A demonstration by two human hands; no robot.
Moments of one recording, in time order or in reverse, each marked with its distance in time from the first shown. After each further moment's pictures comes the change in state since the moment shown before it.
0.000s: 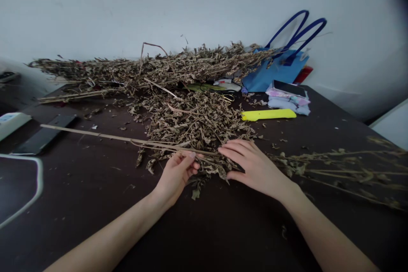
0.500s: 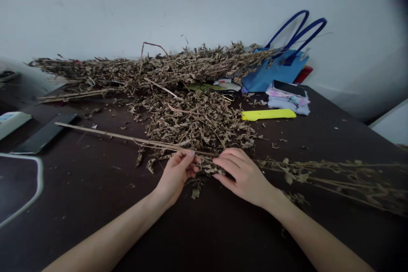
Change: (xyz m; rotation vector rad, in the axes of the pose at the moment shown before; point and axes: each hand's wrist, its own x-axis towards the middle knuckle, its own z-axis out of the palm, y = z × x) left_hand -0.004 0.001 0.002 0.054 0.026 -0.034; right_hand 0.005 -0.027 0.016 0.161 0.205 -0.082
